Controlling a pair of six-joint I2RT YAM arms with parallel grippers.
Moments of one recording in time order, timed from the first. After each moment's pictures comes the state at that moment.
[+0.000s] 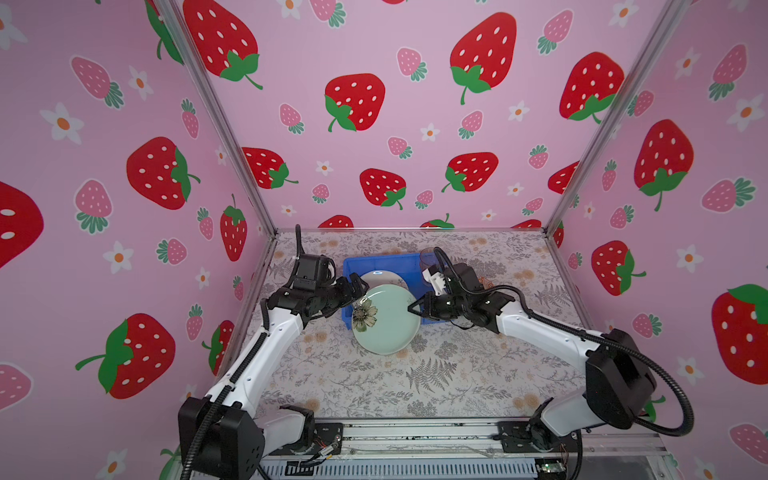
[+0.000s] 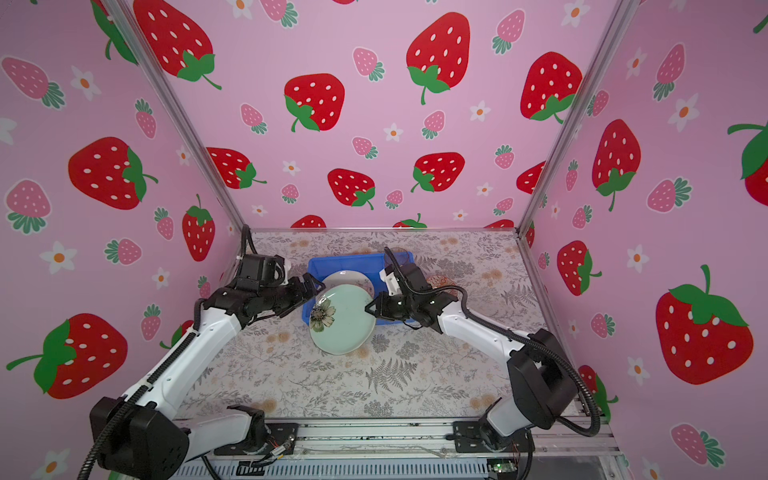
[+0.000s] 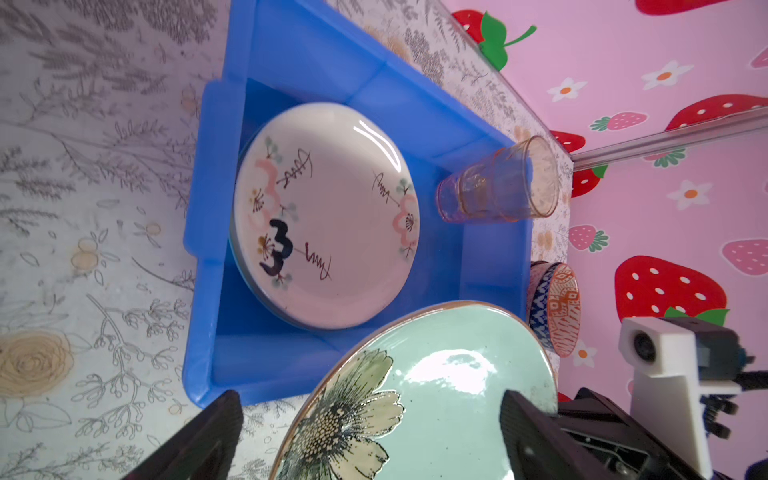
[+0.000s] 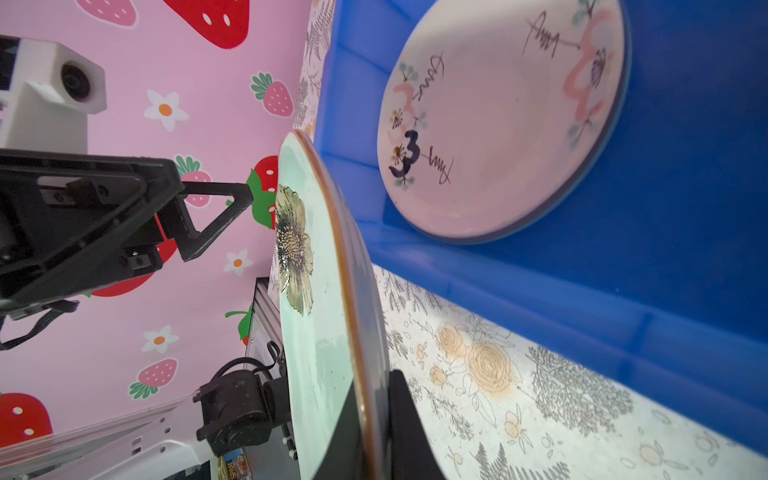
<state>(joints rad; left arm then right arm) -0.19 1.24 1.09 -0.66 0.32 -0.63 0.77 1.52 1.06 -0.19 -0.49 0.76</state>
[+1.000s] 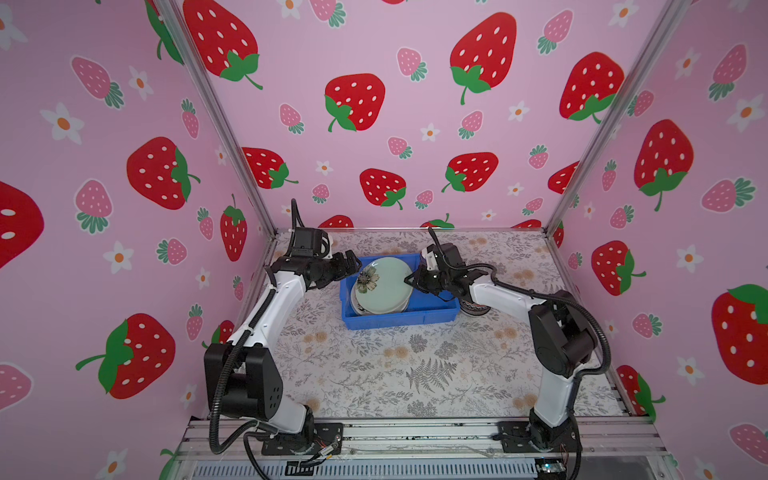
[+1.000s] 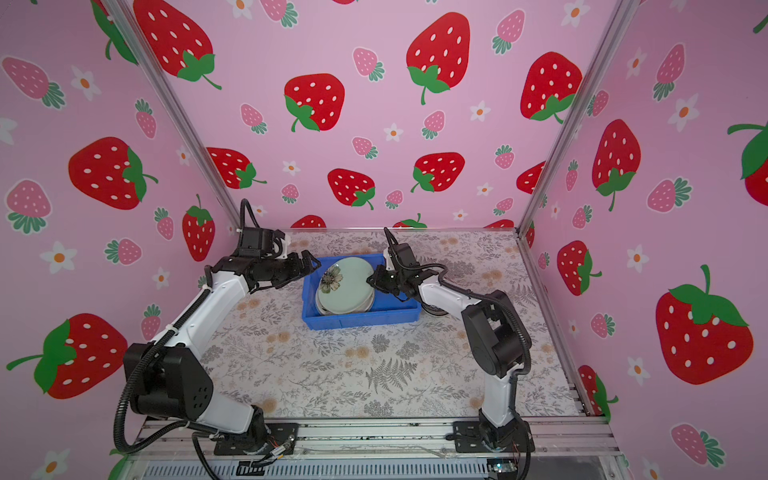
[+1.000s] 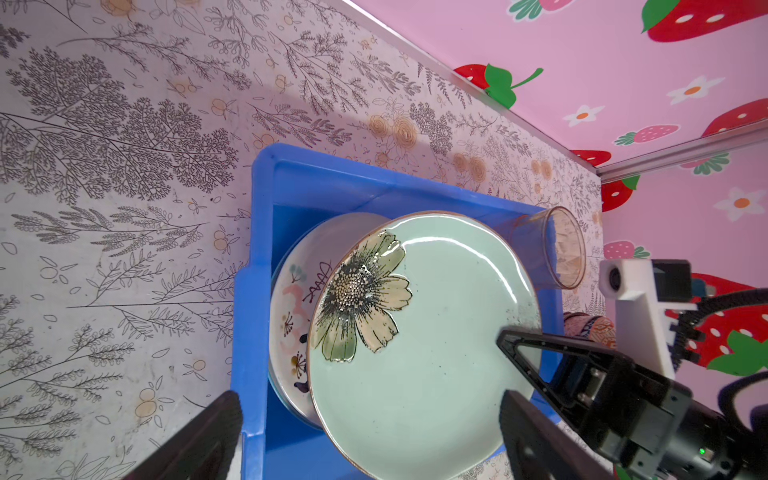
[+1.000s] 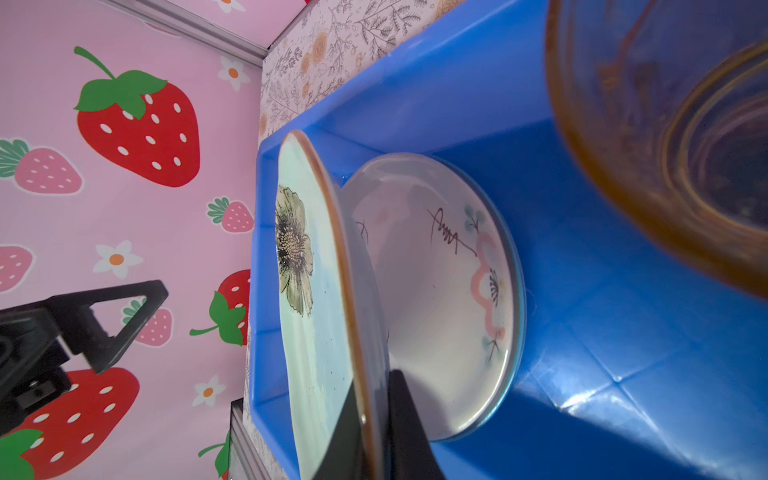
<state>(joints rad) -0.08 1.52 1.31 -0.66 0.35 -0.42 0.68 1.91 1.33 -0.08 -0.38 0.84</state>
